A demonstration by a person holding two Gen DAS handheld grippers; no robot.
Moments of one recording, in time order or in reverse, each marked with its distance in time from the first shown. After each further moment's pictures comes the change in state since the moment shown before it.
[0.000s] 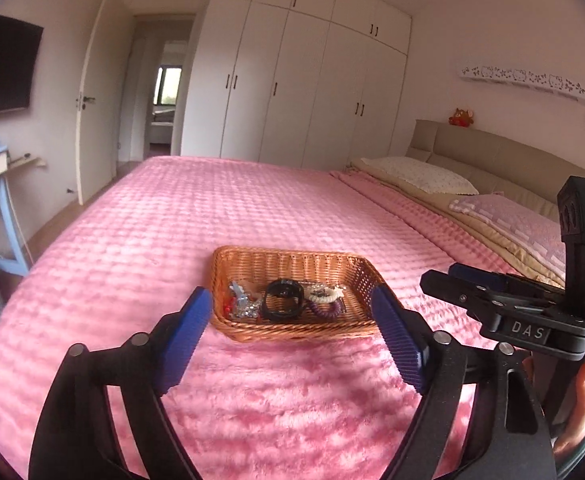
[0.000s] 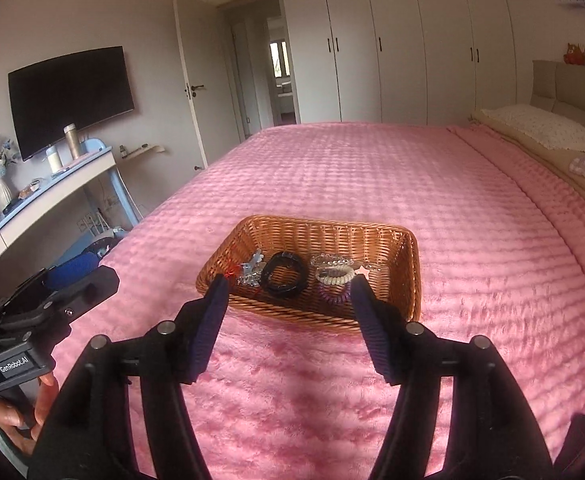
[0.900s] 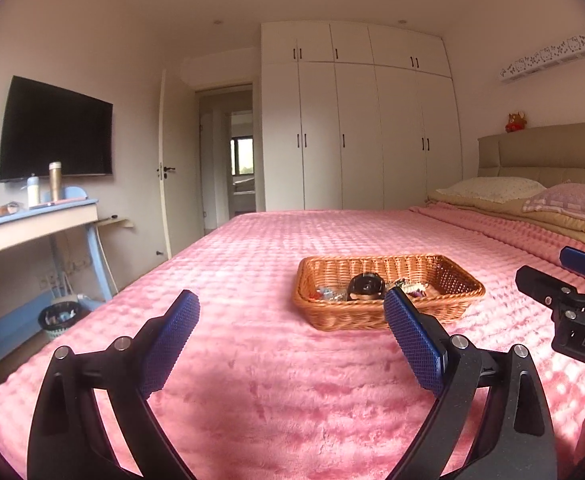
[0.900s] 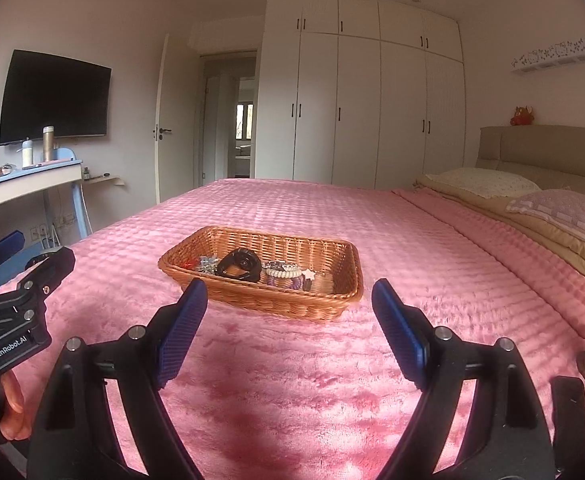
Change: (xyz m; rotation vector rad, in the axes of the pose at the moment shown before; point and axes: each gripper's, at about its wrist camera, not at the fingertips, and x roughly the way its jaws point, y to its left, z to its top) left arm -0.031 -0.020 -0.093 0.108 -0.226 0.351; right arm -0.021 0.007 -0.102 -0.085 -0.248 -0.223
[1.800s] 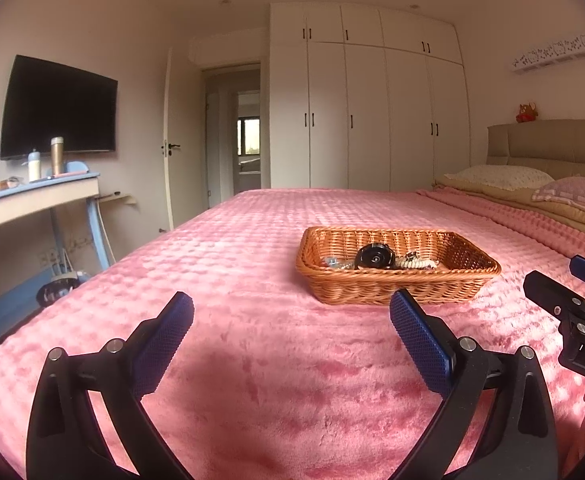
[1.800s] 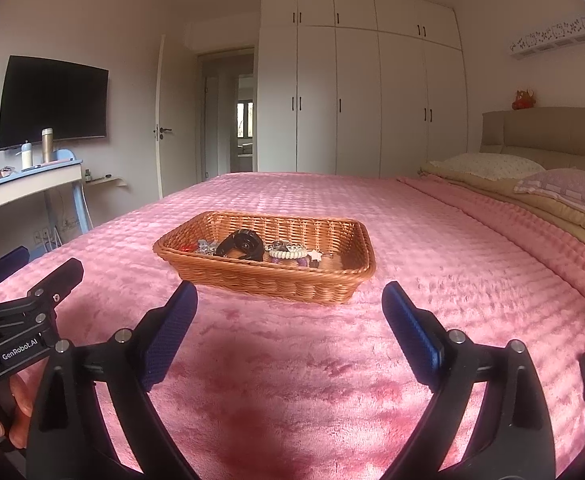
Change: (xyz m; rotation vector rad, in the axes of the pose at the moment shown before) left arm 0.018 0.004 -0.020 -0.029 0.068 0.013; right arm 0.018 -0.001 -0.026 0.040 0.014 0.020
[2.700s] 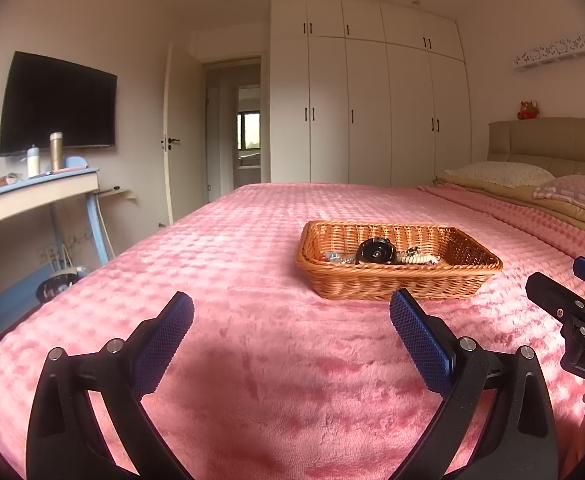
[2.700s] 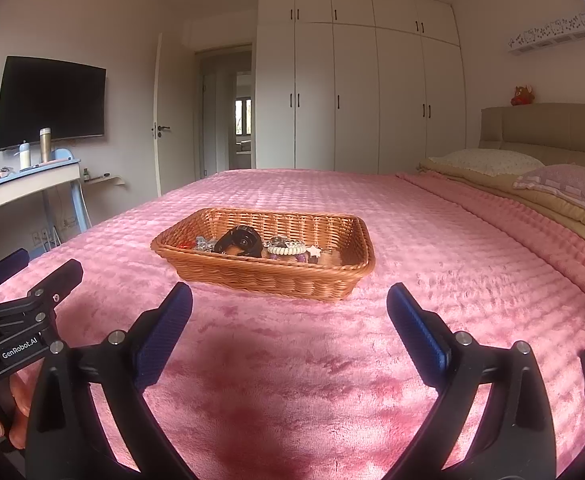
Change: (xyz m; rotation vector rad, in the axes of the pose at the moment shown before) left arm 0.002 0.001 -0.001 0.000 0.018 -0.001; right arm 0.002 -0.001 -0.001 0.003 0.008 -0.003
